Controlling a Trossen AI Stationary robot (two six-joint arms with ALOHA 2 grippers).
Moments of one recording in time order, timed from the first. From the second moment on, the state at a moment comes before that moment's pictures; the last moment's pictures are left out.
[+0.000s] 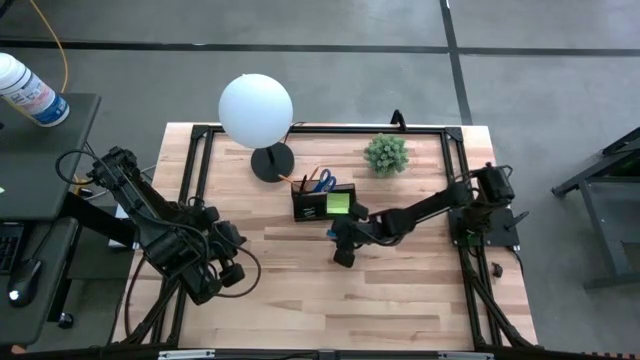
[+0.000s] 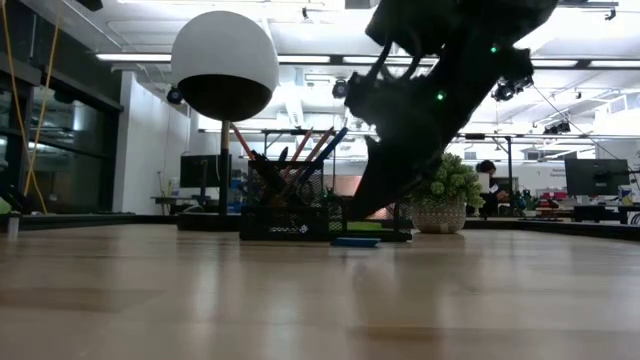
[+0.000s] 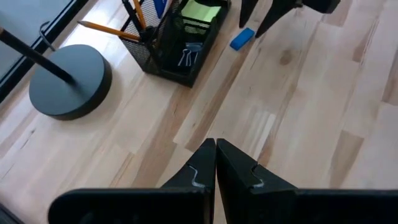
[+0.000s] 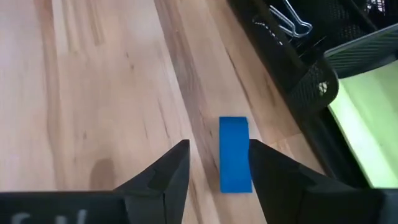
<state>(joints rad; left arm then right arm) -0.72 1.36 1.25 -1.36 -0.73 -1.23 0.19 1.82 0.97 -0.05 0.27 0.43</state>
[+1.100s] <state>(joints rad) -0.72 1.36 1.25 -1.35 -0.74 -1.23 0.16 1.87 0.97 -0.09 0.25 0.37</state>
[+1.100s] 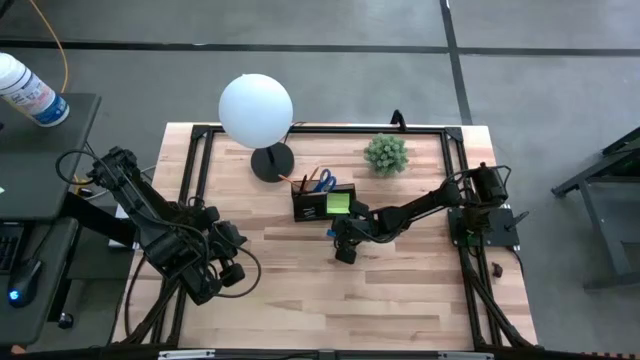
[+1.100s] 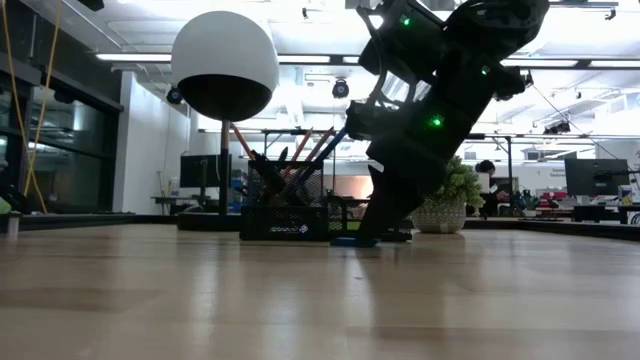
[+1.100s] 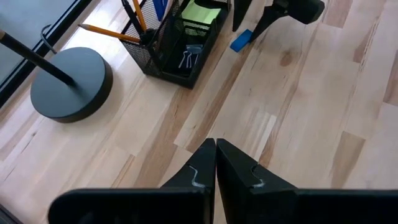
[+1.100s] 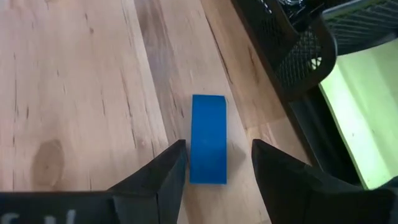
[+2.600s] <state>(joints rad) -0.72 1.36 1.25 -1.35 -0.76 -1.23 0.12 1.87 0.97 -0.11 0.12 0.36</state>
